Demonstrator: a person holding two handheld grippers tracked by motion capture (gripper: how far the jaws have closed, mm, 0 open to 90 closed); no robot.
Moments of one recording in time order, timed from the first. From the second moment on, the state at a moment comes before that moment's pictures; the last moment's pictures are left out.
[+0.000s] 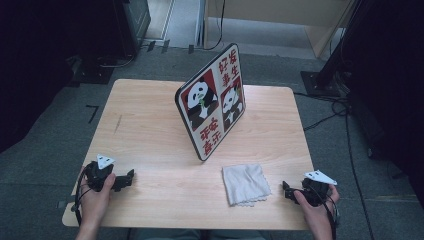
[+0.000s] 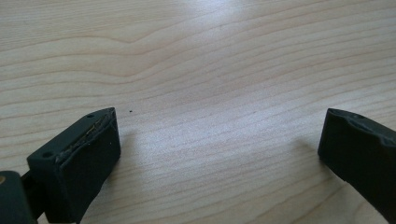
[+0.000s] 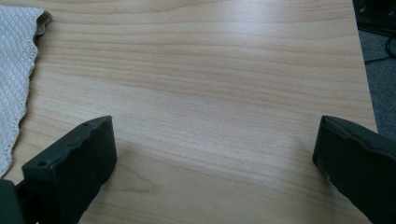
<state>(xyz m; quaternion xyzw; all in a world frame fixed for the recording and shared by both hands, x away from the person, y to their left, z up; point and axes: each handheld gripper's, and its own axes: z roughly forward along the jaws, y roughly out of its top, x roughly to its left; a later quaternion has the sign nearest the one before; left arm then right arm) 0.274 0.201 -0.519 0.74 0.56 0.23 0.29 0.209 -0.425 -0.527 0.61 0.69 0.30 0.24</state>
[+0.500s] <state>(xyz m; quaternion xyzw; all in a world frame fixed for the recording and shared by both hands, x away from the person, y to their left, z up) 0.276 0.203 -0.519 0.73 0.57 0.23 0.29 0.204 -0.374 -0.485 0.56 0.69 0.38 0.24</state>
